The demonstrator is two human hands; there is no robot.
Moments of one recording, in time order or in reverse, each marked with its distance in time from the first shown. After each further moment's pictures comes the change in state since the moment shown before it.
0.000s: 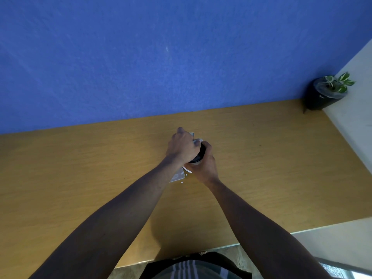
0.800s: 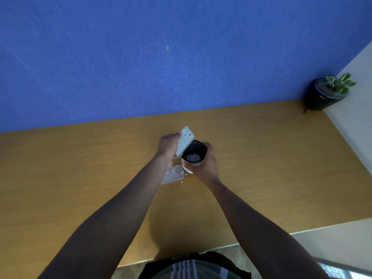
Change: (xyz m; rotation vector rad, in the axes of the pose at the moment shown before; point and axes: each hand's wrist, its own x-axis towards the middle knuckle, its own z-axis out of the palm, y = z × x) left_hand 0.007 -0.032 -0.002 -1.069 -0.037 -0.583; right_hand 0.000 0.004 0.000 -0.006 0.031 0.026
